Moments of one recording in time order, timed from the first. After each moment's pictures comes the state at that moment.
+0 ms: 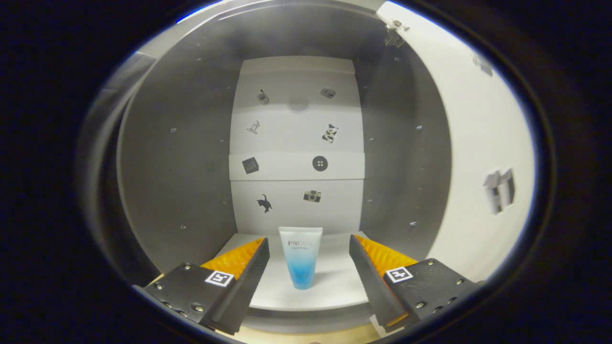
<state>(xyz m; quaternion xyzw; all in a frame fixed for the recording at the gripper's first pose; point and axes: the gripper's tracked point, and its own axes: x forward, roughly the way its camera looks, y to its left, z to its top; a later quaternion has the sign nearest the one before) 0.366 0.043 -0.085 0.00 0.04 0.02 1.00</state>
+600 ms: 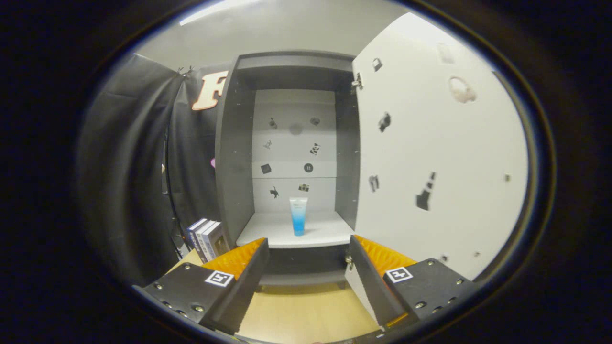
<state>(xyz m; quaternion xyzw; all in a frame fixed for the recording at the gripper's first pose) 0.098 -0.003 -0.050 0.00 0.05 -0.02 1.00</state>
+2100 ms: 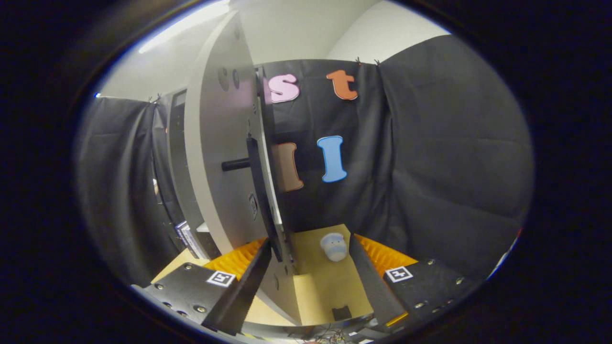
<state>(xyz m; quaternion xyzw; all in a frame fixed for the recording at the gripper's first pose) 0.062 -0.248 -0.062 0.07 0.08 0.00 0.99</state>
